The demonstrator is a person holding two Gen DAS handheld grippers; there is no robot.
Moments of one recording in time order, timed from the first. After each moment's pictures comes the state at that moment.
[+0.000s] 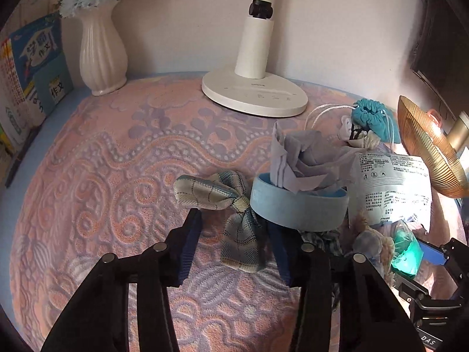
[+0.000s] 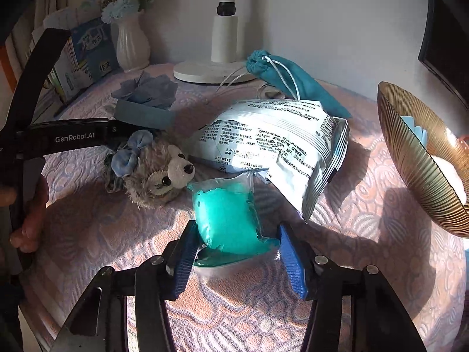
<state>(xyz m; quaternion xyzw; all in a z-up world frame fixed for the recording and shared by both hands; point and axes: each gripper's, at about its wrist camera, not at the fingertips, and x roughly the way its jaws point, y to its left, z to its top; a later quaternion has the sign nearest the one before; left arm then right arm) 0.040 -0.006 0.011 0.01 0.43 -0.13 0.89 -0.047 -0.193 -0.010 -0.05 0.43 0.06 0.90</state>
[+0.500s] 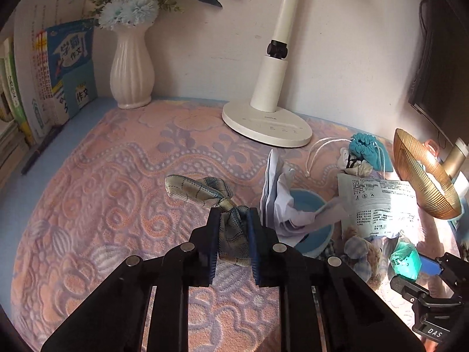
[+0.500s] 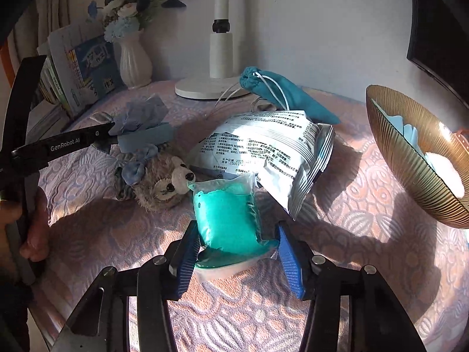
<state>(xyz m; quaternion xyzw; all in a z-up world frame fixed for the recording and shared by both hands) 0.010 0.019 0.029 -0.03 0.37 -0.11 0.92 -0.063 -0.207 -0.001 -0.02 0.41 0.07 0.91</state>
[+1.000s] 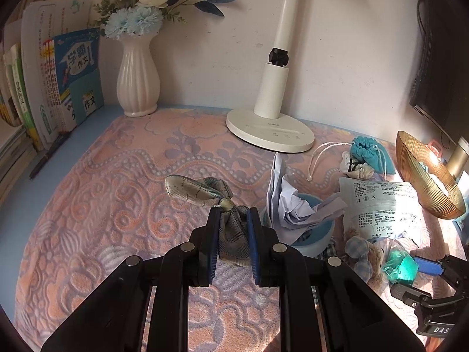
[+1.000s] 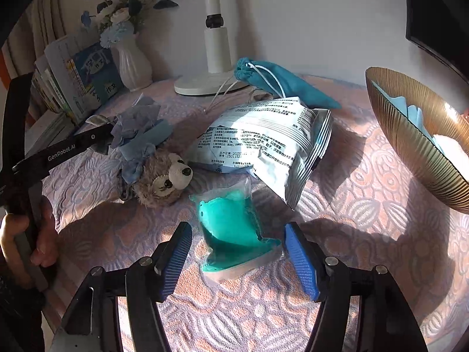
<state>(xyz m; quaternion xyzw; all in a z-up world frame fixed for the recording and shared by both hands) 0.004 0.016 0.034 -0.03 0.35 -0.10 0.93 -0.060 -0.219 -0.005 0.01 0.43 0.08 0.90</state>
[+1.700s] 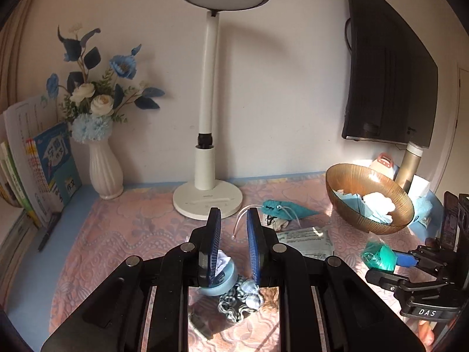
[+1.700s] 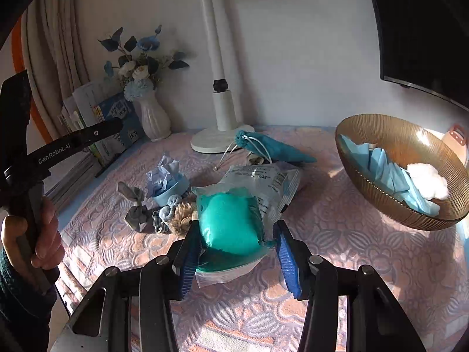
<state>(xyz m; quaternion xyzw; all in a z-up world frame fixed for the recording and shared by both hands) -0.060 -0.039 0.140 0.02 0.23 -0.18 0.96 -0.123 -0.264 0.066 0.05 0.31 0.10 0.94</state>
